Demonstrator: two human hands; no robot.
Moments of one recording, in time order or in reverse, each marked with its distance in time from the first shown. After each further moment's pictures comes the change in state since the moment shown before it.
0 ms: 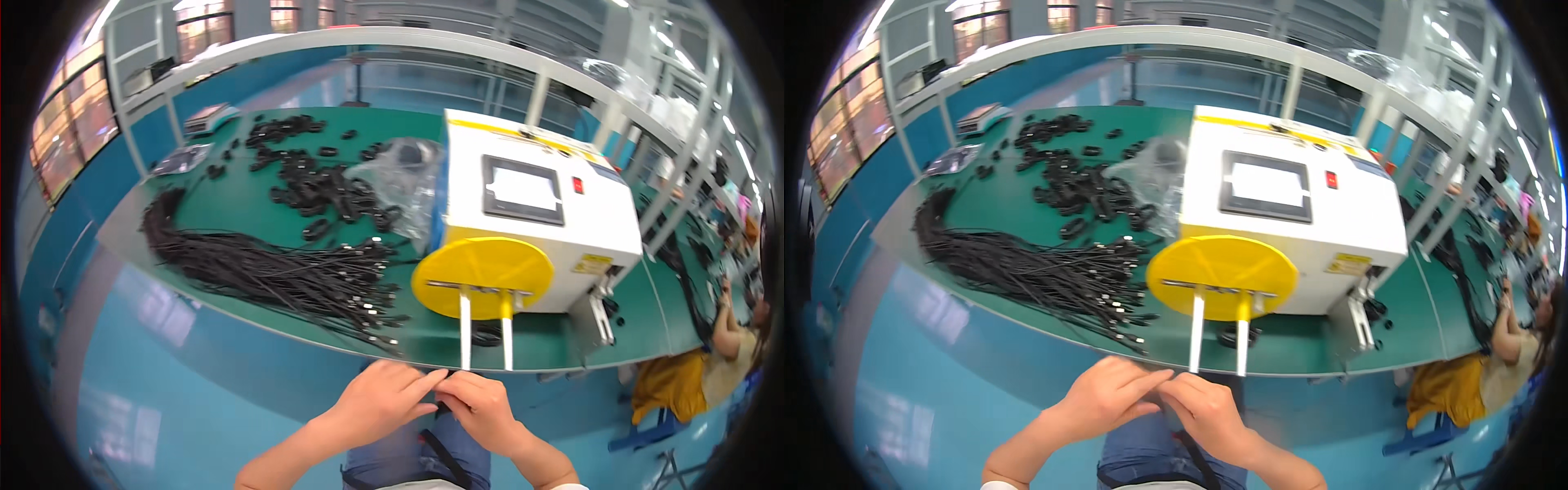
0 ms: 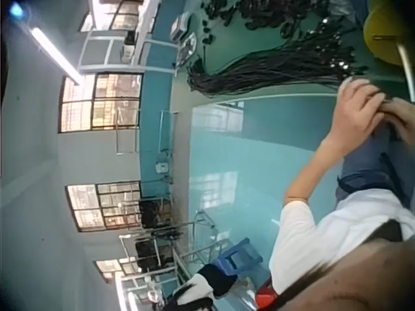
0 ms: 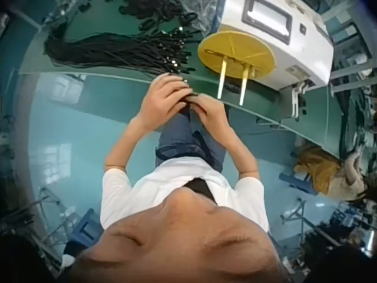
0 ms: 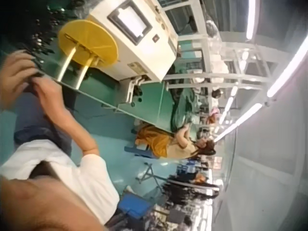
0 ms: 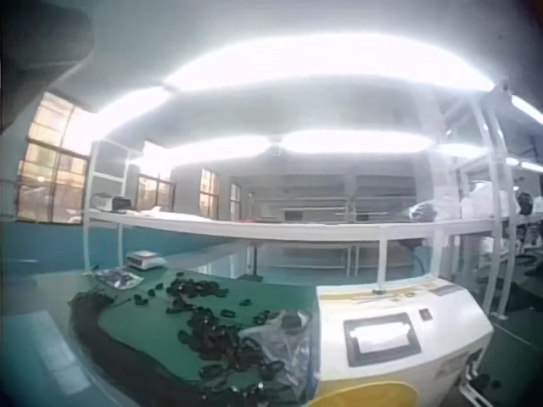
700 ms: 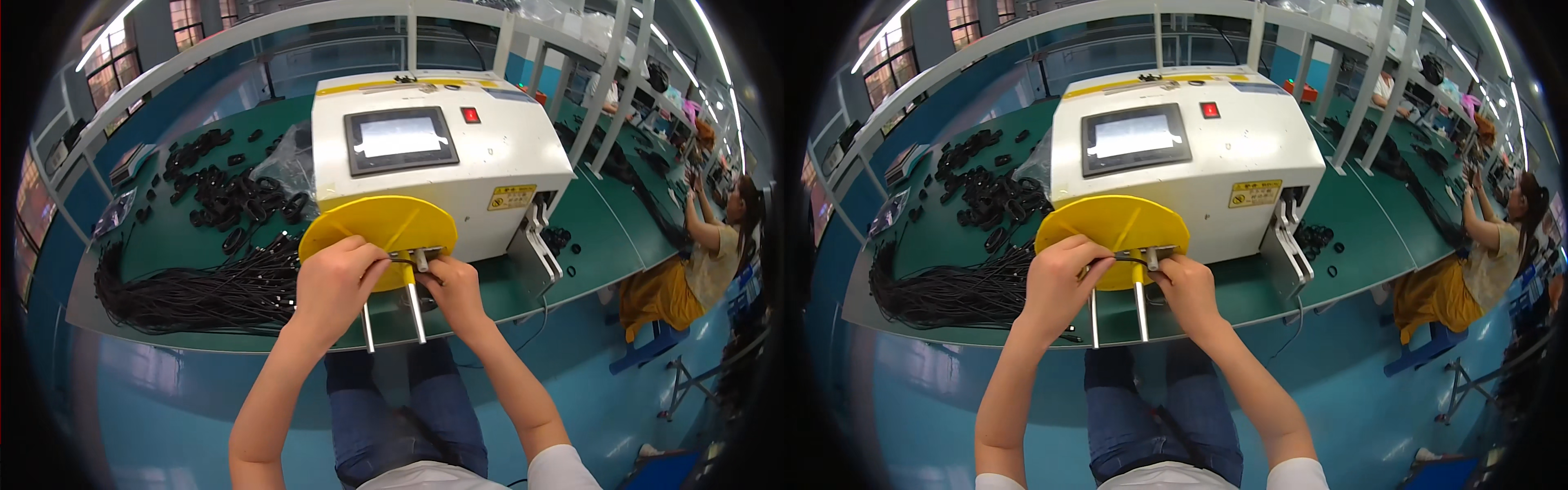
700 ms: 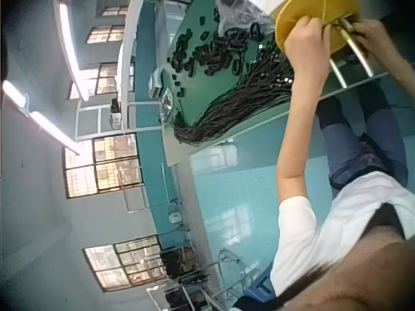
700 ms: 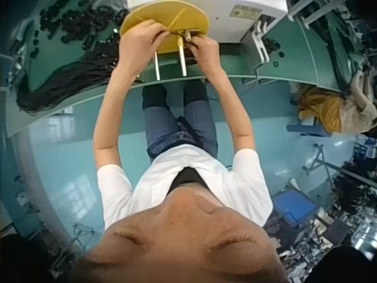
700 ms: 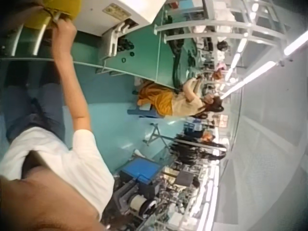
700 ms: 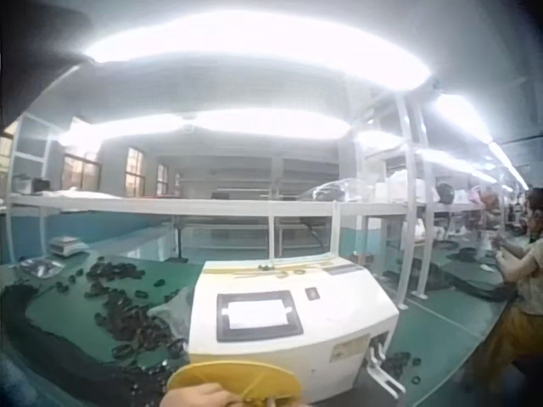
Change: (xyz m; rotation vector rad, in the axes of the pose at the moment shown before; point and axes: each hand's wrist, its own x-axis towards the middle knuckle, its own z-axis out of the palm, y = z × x) left_hand 0.104 -0.030 0.073 0.016 -0.069 -0.071; right_hand 0.020 0.128 -0.045 -0.331 0.437 0.122
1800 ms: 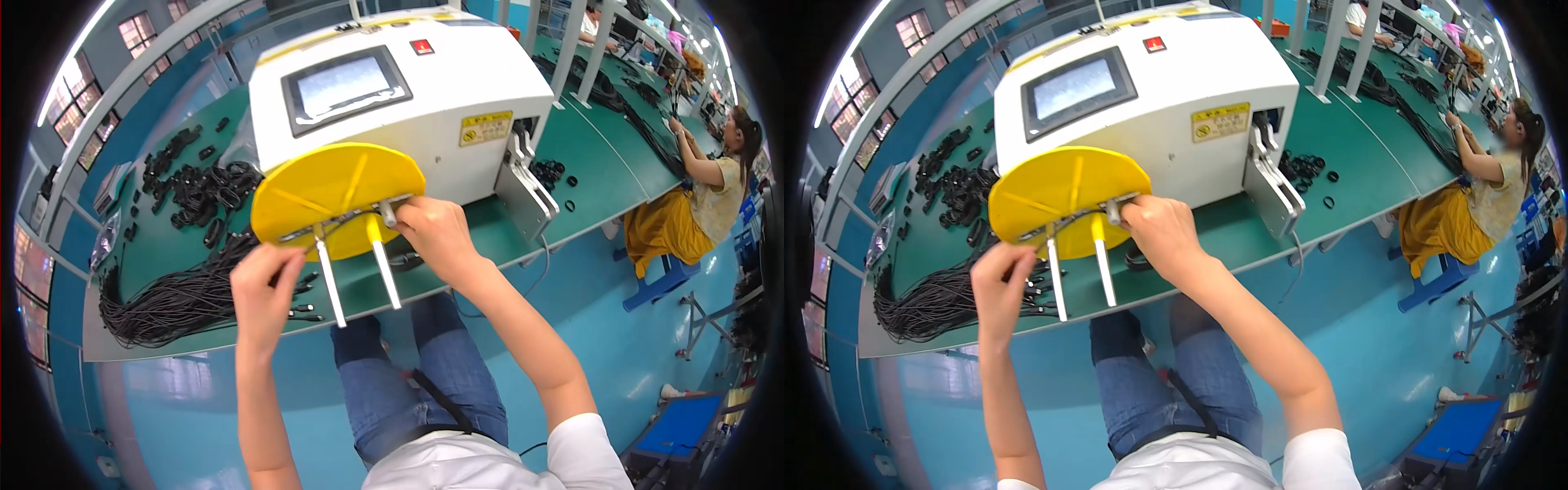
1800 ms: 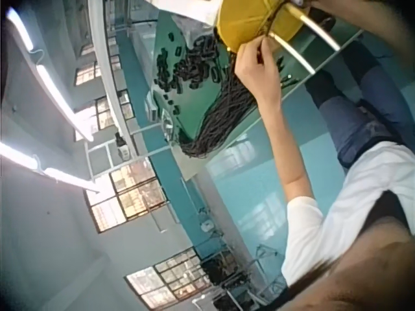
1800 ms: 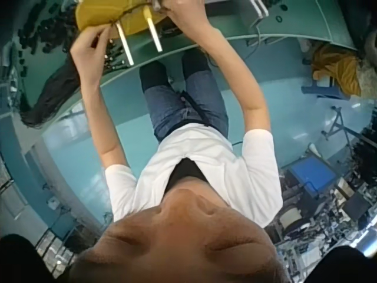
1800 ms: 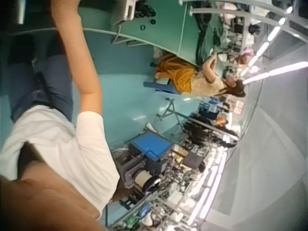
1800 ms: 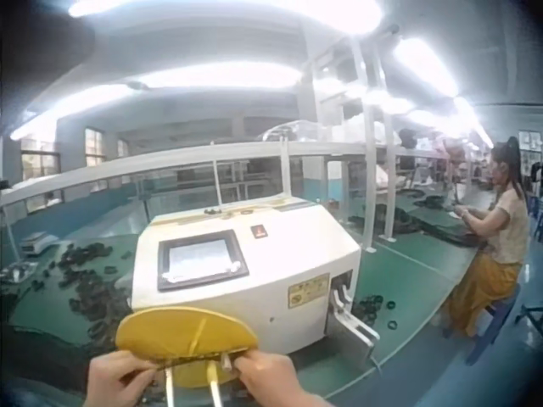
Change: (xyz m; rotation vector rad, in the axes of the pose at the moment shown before) left_hand -0.042 -0.024 -0.017 -0.126 0.037 -0.191; right_hand 0.013 0.004 -0.011 -0.154 0.005 -0.152
